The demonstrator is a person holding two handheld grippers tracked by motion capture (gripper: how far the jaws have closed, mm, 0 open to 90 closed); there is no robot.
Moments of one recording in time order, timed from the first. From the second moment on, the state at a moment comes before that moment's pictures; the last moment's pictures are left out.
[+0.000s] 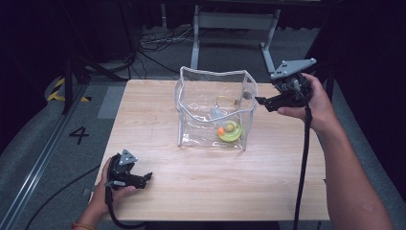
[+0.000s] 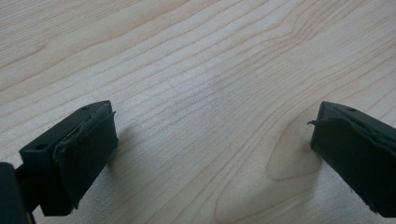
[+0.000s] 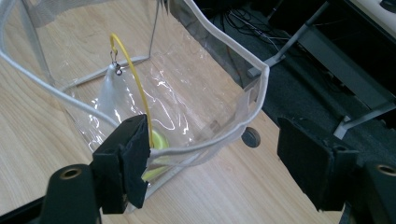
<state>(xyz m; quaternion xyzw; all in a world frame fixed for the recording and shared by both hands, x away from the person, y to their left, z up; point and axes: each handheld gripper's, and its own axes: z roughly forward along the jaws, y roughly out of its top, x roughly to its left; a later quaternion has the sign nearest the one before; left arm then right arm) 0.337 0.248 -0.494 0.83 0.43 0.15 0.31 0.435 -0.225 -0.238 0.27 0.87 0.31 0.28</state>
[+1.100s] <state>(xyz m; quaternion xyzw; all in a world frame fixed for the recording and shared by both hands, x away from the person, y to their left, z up) 0.337 0.248 -0.494 0.83 0.43 0.15 0.32 0.393 -0.286 -0.302 0.28 0.87 0.29 0.27</state>
